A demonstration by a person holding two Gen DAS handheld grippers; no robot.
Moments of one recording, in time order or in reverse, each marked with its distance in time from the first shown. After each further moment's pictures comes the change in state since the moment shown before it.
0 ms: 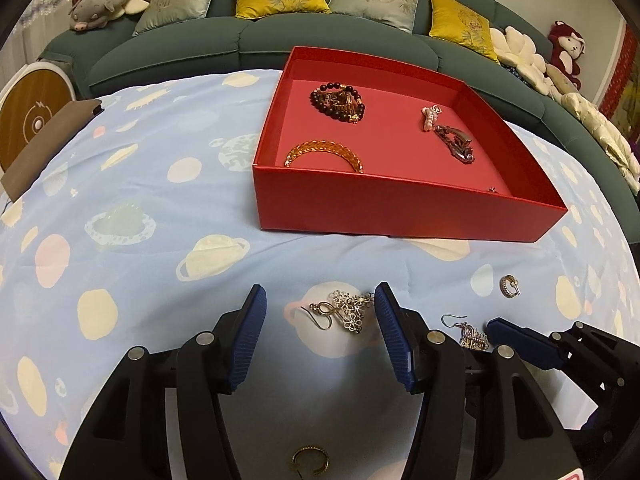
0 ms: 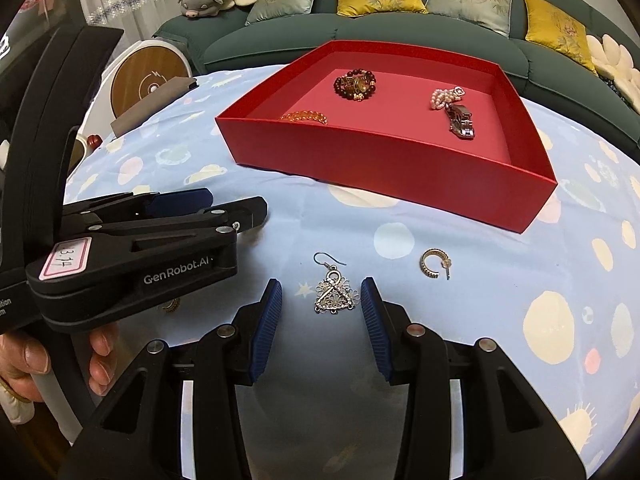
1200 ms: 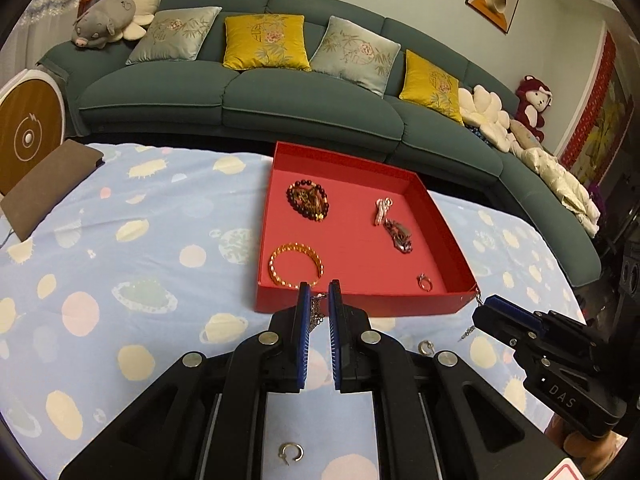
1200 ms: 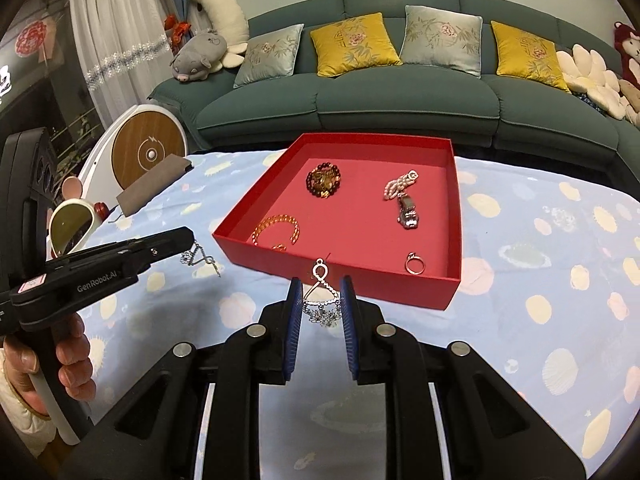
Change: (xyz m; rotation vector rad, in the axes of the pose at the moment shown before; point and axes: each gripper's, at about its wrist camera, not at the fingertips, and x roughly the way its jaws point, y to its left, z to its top) left arm -0.086 0.015 0.042 -0.057 -0.186 -0.156; right arm -0.080 -0.035 0.042 0.073 -0.205 -0.009
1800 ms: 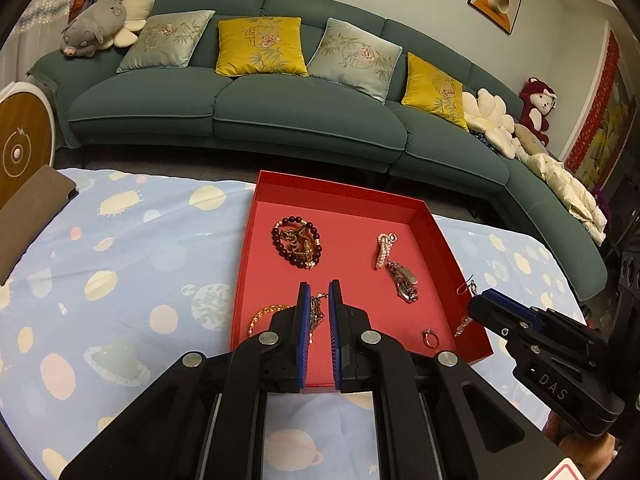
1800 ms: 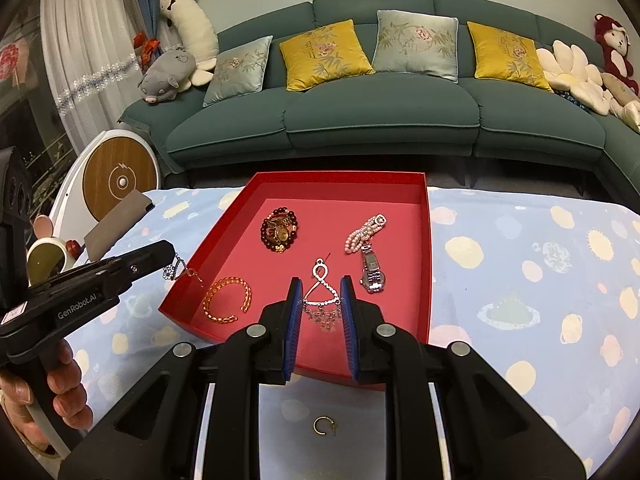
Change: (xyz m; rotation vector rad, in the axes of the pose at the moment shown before) left arm 0.056 -0.011 0.043 0.004 0.003 0.009; right arm 0.046 -0.033 0.051 0.055 -0.022 -0.069
